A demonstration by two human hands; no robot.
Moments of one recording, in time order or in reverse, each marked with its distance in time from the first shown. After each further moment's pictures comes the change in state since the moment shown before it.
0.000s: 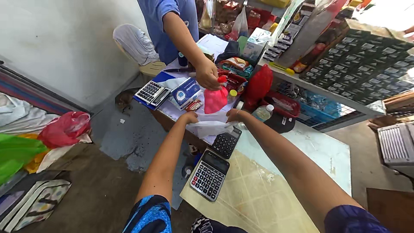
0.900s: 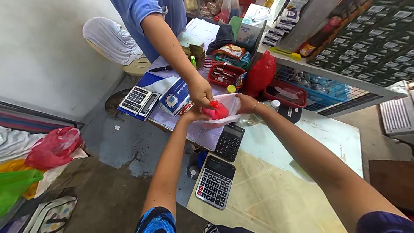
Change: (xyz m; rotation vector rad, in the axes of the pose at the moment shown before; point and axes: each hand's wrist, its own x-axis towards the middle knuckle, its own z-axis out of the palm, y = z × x) left_hand 0.042 0.028 -0.011 -0.451 0.109 0.452; right_hand -0.012 0.049 -0.034 0.297 0.409 -0.016
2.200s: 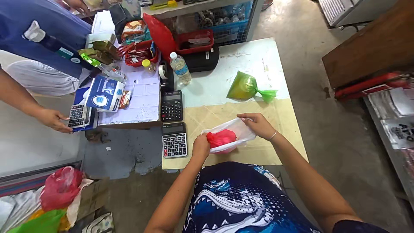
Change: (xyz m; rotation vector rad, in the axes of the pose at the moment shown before) left_hand -0.204 0.098 0.406 0.789 -0.330 -0.436; right_hand -0.471 0.194 0.124 0.901 0.288 0.274
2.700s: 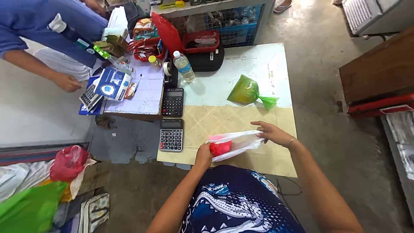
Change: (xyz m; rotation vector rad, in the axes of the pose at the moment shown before) left_hand -0.025 0.018 0.059 -0.216 0.055 0.072; right_hand -0.006 0.078 -0.079 0.030 -0.401 0.150
